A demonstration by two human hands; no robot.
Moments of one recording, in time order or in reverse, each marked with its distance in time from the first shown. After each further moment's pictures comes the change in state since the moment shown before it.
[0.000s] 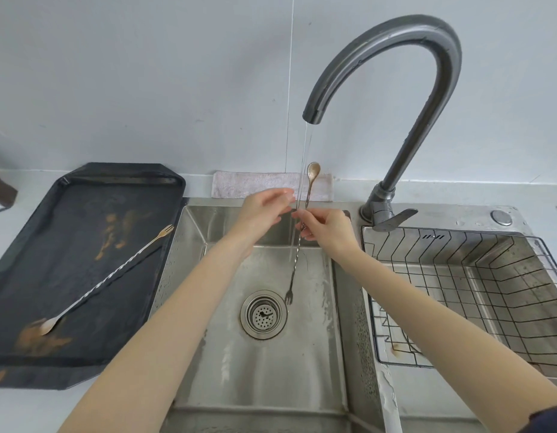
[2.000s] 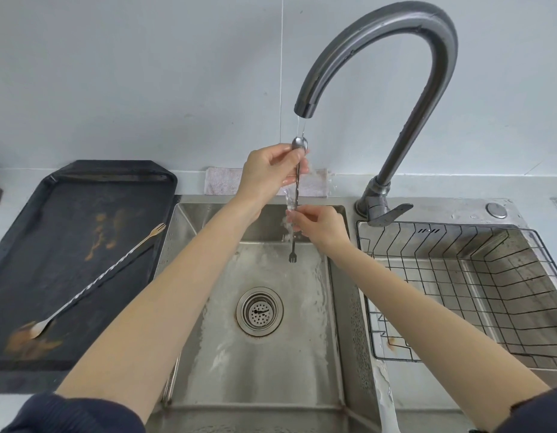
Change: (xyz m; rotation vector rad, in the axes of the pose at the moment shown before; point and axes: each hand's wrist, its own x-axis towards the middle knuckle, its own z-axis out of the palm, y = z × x) left_hand 0.024 0.039 0.014 -0.034 0.032 0.223; right_hand 0.006 0.005 0.001 -0.062 -0.028 0.063
